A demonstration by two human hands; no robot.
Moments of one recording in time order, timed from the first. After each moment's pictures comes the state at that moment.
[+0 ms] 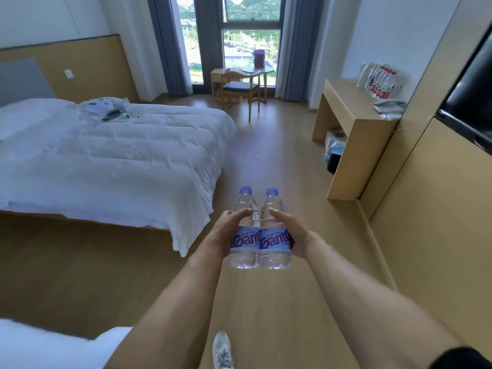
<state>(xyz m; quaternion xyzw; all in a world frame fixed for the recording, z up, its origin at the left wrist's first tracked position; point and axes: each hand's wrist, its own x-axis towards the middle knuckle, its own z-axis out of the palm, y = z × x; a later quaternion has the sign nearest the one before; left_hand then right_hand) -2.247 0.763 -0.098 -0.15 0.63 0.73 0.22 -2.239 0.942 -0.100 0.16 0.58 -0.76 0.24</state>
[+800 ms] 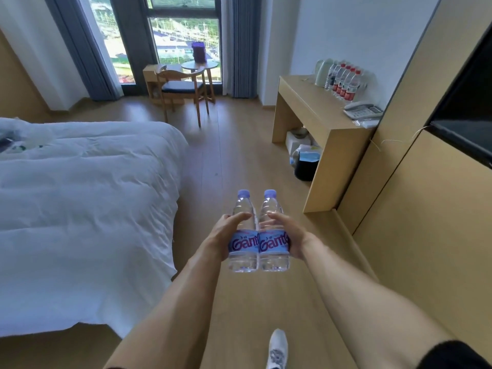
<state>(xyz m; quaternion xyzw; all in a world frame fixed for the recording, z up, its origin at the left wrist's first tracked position) -2.647 0.819 -0.103 -0.05 0.64 0.70 0.33 -2.603 0.992 -0.112 0.26 0.58 -0.76 0.16</state>
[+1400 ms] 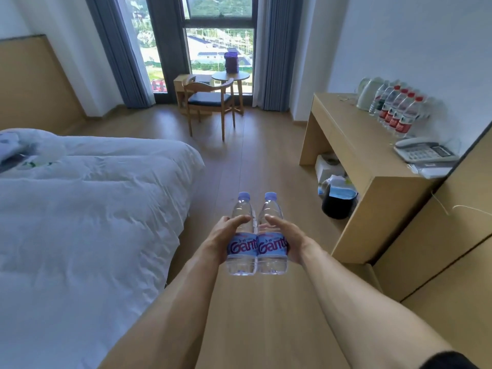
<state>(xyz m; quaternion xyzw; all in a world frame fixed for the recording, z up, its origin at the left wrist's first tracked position) -2.938 0.935 -0.090 -0.12 0.65 0.71 0.24 -2.923 1.111 -0.112 0.18 0.59 -0.76 0.21</state>
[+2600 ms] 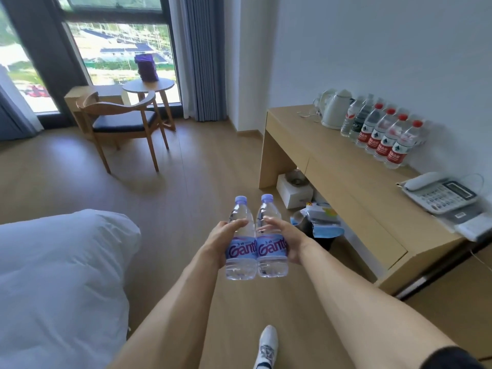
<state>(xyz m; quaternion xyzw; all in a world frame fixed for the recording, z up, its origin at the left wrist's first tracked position) -3.515 1.064 -0.127 -0.05 0.63 0.67 0.39 -3.433 1.231 -0.119 0.28 0.55 -0.78 0.13</state>
